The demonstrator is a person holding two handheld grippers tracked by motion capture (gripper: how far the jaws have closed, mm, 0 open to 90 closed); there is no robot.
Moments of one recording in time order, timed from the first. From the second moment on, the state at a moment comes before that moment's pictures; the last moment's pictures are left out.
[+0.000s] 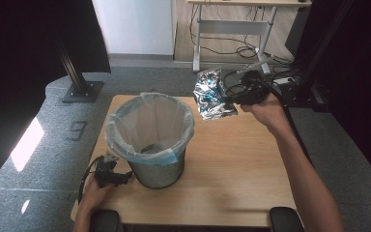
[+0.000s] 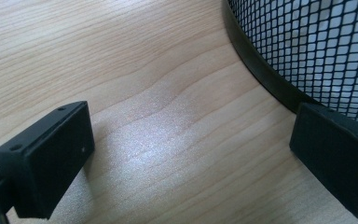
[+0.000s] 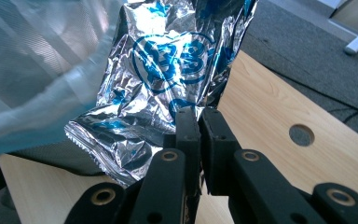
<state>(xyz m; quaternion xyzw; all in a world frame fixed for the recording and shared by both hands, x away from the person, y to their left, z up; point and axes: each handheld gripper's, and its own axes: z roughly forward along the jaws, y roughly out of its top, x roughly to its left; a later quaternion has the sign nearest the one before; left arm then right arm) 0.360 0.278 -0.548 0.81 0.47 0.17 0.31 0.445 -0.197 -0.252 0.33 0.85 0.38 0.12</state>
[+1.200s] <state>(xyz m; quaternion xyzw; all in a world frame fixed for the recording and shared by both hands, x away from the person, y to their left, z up) 0.362 0.278 -0.548 0.81 0.46 0.17 0.31 0.424 -0.032 -0.256 0.18 0.91 0.36 0.07</state>
